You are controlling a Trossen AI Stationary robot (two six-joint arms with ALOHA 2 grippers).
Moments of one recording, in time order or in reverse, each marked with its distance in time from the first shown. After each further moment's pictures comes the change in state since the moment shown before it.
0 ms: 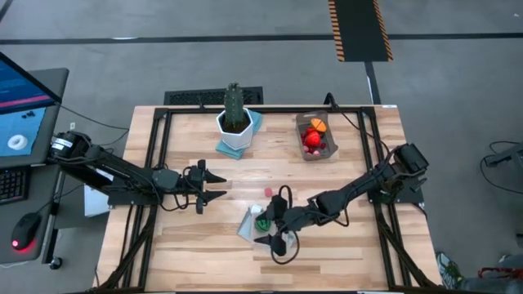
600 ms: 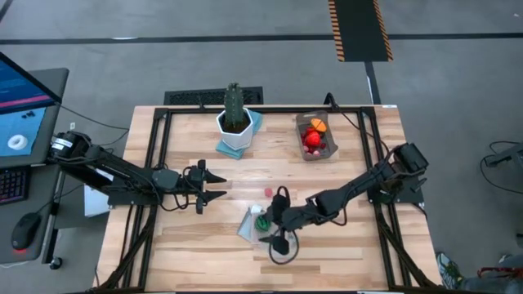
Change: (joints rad) left arm 0.000 0.000 0.000 0.000 0.002 0.000; right arm -0.017 0.000 0.000 -0.113 -0.042 -0.063
